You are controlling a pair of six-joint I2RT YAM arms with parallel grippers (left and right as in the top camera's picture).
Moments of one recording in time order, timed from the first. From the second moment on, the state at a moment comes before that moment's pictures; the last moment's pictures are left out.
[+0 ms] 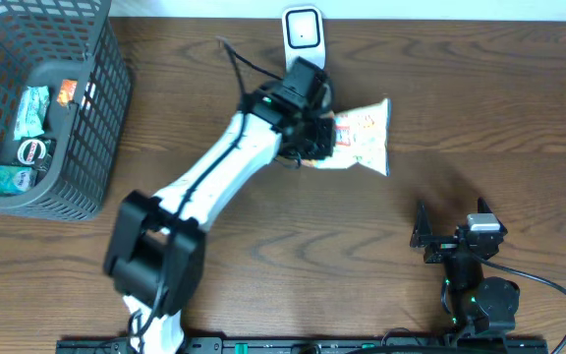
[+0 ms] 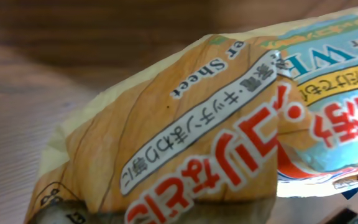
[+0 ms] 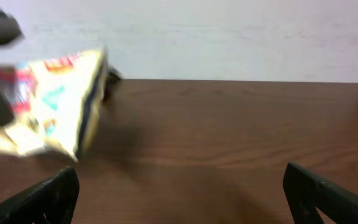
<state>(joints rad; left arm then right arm) -0.58 1.96 1.60 -0.78 0.34 -0.48 0.03 0.01 0.01 -0.07 -0.01 0.01</state>
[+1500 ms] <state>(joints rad) -0.53 1.90 1.53 -0.81 0.35 -0.41 0.03 0.01 0.01 -0.07 -0.01 0.01</state>
